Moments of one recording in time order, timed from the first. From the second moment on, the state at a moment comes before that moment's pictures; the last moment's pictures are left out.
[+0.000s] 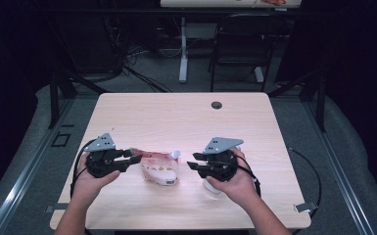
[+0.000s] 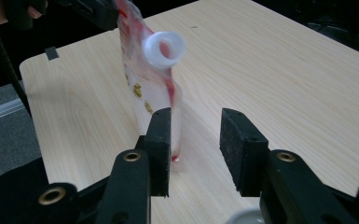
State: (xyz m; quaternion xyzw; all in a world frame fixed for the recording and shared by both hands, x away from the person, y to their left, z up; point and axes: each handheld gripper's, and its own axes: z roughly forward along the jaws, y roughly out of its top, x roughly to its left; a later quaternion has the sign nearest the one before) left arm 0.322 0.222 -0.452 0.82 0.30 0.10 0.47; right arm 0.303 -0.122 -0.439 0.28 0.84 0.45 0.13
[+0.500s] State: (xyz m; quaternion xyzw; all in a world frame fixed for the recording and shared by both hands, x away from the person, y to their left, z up) left arm 0.320 0.226 -0.450 0.82 0.31 0.11 0.48; right arm 0.312 -0.089 -0.447 0.26 0.84 0.46 0.11
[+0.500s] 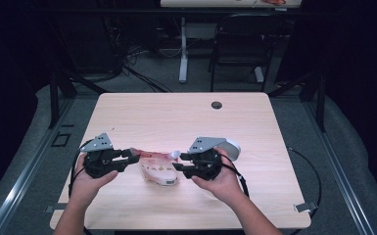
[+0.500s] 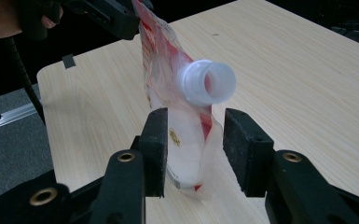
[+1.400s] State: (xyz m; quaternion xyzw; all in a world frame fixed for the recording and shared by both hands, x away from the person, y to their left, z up) left arm 0.317 0.223 -0.448 0.82 0.29 0.09 0.49; right arm 0.317 -0.088 -0.440 0.26 0.84 0.46 0.12
